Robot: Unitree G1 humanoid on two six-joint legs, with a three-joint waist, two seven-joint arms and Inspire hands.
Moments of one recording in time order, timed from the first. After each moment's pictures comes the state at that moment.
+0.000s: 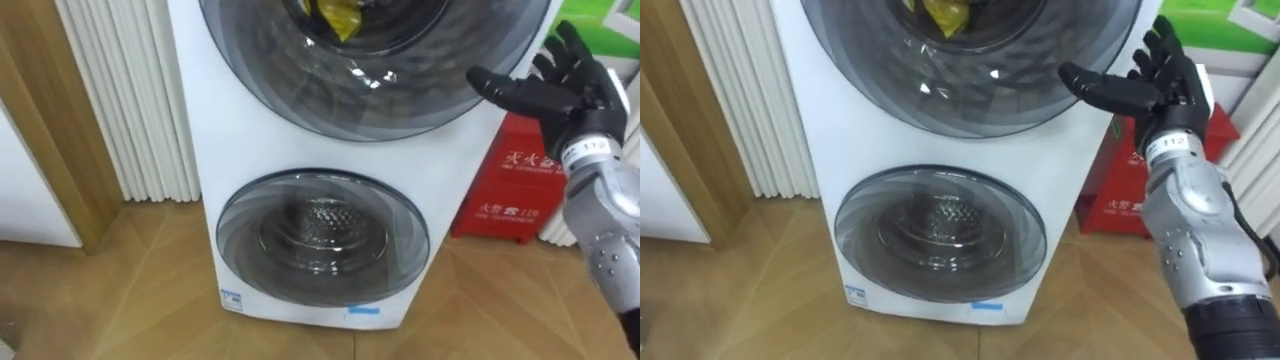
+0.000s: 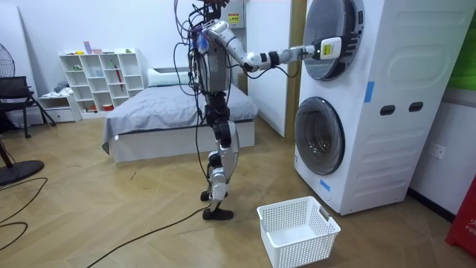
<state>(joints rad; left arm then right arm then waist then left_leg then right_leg) 0.24 0.23 0.10 0.99 0.36 0.13 0.22 -0.59 -0.54 0.00 0.44 0.68 0.01 -0.18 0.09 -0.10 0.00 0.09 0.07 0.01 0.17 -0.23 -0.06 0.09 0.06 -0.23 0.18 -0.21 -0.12</state>
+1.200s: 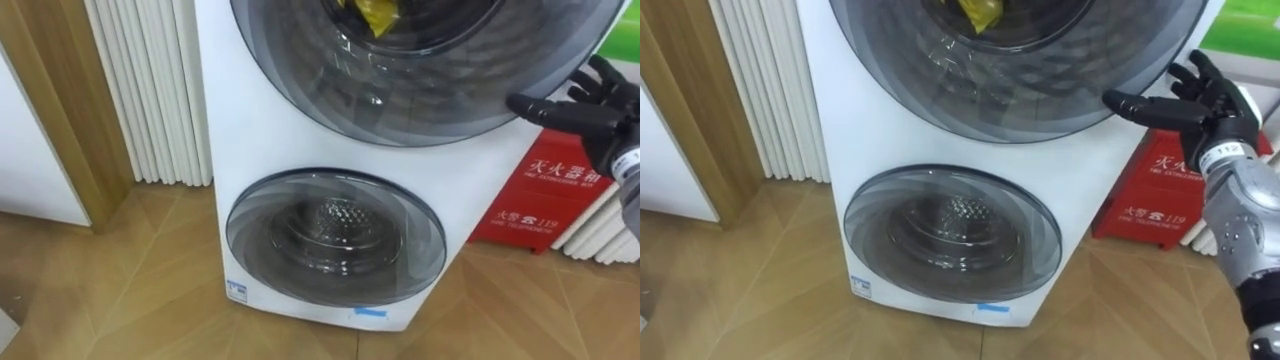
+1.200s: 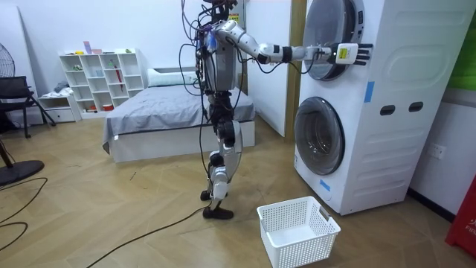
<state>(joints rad) 0.22 0.27 0.16 1.02 0.48 0.12 0.10 -0.72 -0.66 0.03 0.81 0.68 0.00 0.00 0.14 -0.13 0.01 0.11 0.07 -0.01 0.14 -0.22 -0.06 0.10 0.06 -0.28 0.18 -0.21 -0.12</state>
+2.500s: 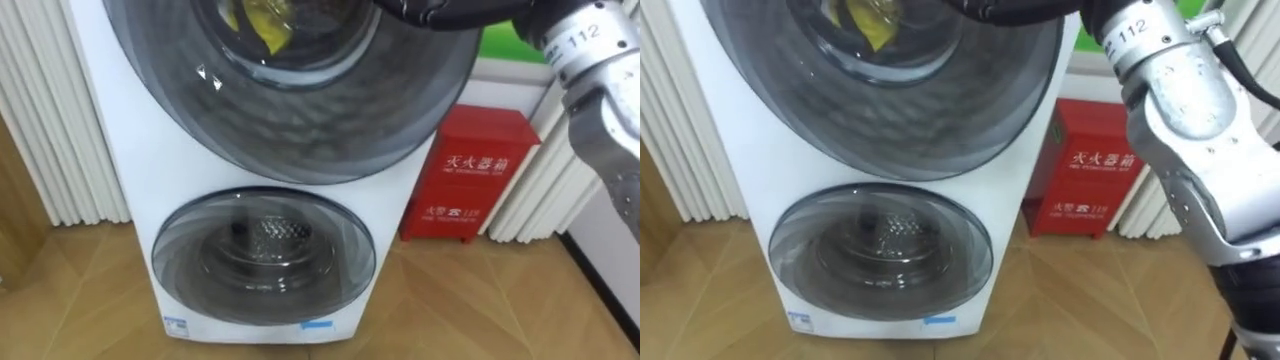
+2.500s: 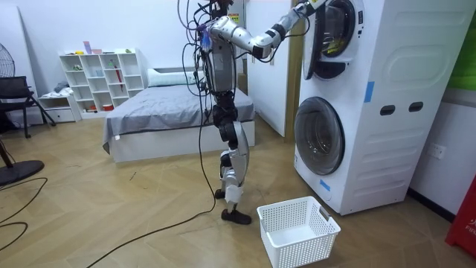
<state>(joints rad) 0.26 0.30 0.16 0.99 0.47 0.12 0.16 -0.76 -0.70 0.21 -0.10 0.51 0.06 -0.09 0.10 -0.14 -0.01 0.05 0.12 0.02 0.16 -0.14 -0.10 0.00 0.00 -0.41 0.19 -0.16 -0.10</state>
